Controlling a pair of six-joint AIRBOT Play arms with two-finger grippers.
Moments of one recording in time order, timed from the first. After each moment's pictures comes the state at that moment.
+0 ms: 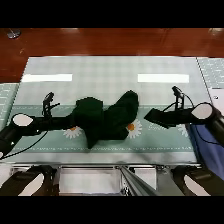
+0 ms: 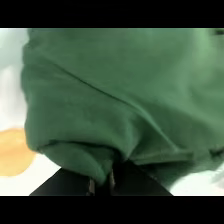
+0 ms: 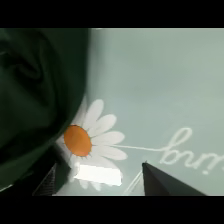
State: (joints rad) left arm -0.04 -0.94 0.41 0.67 -0.85 -1.13; right arm 0.14 -0.98 0.59 -0.96 0.93 1.63
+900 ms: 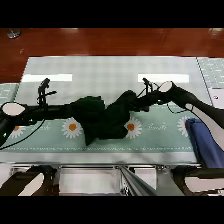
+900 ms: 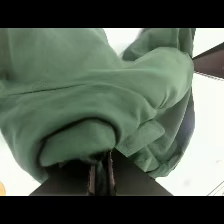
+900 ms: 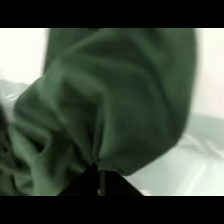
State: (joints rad) left arm -0.01 -0.95 0.57 0.63 -0.93 -1.08; right arm 0.28 -1.58 1.05 -0.75 0.97 1.46
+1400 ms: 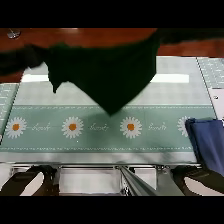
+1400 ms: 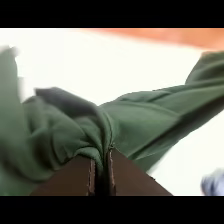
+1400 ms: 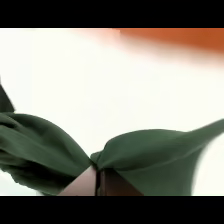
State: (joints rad) left arm 0.06 -0.89 1.17 0.62 -0.92 -1.17; right arm 0.22 -1.25 1.79 -1.20 1.14 1.53
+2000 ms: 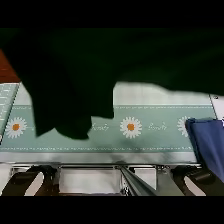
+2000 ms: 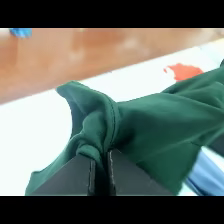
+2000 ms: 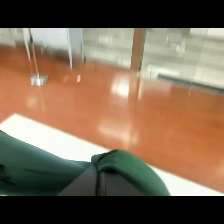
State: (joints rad) left arm 0.06 -0.69 1.59 0.68 -1.38 -1.36; right arm 0.21 -0.75 2.00 -1.30 1.43 1.49
